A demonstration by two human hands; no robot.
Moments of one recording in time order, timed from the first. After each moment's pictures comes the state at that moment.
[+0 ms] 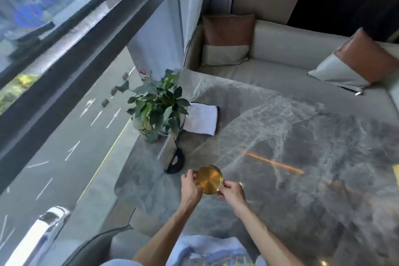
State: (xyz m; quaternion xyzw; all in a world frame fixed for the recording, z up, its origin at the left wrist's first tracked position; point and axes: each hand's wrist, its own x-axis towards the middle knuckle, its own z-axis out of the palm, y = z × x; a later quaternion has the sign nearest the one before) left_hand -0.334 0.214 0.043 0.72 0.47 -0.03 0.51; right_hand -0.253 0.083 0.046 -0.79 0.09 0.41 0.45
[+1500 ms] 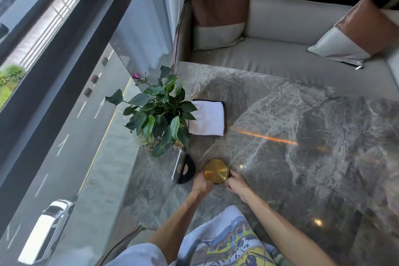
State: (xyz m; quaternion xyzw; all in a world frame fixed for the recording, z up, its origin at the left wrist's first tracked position) left_hand -0.290 0.288 -0.029 0.73 0.38 -0.18 0.54; right_hand -0.215 0.158 0.013 -0.75 0.17 0.48 0.42
